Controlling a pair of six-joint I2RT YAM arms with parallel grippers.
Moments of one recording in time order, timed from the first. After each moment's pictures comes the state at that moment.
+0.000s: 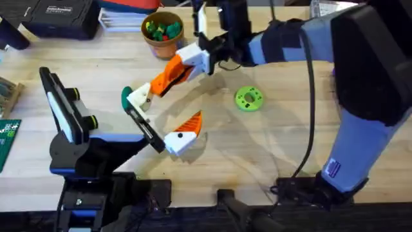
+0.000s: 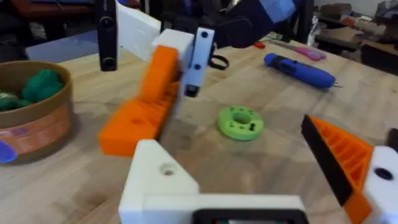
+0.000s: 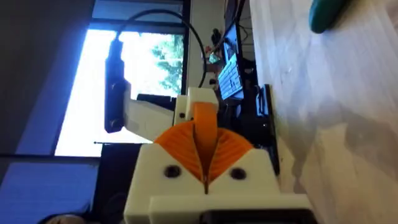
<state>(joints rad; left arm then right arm) -0.02 0.00 0.01 -0.08 0.86 -0.08 0.50 2.11 1.28 0.39 -1.56 1.04</state>
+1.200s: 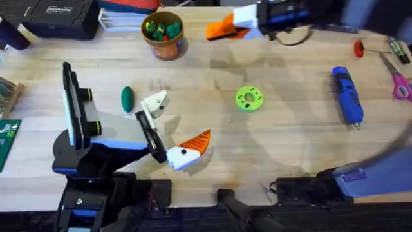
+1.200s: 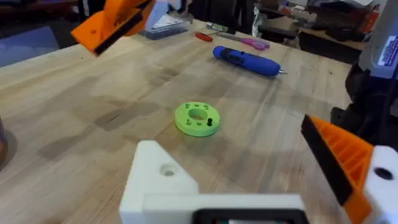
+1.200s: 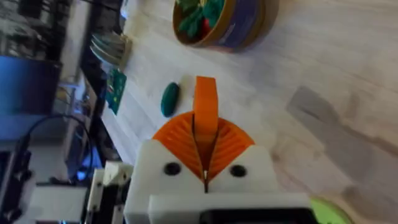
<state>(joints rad) -0.05 0.00 0.01 -0.09 1.04 -0.08 0.19 1.72 1.29 -0.39 -0.88 0.37</state>
